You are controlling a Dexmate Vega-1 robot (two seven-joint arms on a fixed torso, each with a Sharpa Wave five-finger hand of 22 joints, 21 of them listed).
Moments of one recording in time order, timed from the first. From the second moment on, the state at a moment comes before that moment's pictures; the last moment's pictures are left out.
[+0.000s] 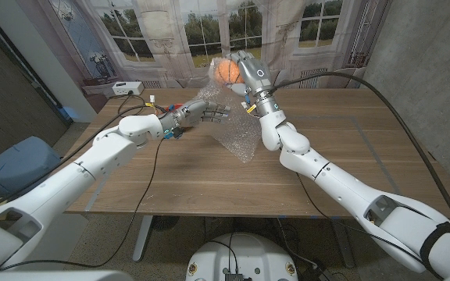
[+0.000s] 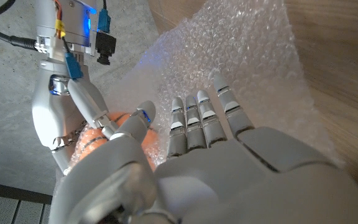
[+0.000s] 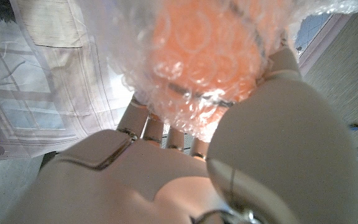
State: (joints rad) left arm 0.73 0.80 0.48 -1.69 -0.61 0.07 -0.38; left_hand 0.44 0.17 0.69 -0.13 0.26 0.36 0.11 0.17 0.19 0.35 0.11 0.21 0.20 0.34 0.08 0.17 0.18 0.30 0.19 0.48 0.19; right arm -0.59 -0.35 -0.76 -1.52 -0.93 -0.14 -0.64; right_hand 1.04 -0.15 0.19 -0.15 0.20 0.51 -0.13 0.61 0.27 0.47 0.07 0.81 0.43 0.54 0.16 0.73 0.84 0.83 -0.05 0.86 0.34
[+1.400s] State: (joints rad) left arm 0.64 0.70 0.53 -1.52 -0.55 -0.04 -0.45; left_hand 0.34 0.05 0.54 -0.12 0.18 0.13 0.01 0.20 0.18 0.05 0.06 0.19 0.20 -0.02 0.10 0.17 0.17 -0.05 0.21 0.31 0.19; right arm -0.66 -0.52 -0.51 -1.83 -0.55 -0.03 0.16; right_hand 1.04 -0.15 0.21 -0.15 0.19 0.53 -0.12 0.61 0.27 0.47 0.07 0.80 0.43 0.57 0.17 0.69 0.92 0.82 -0.05 0.92 0.33
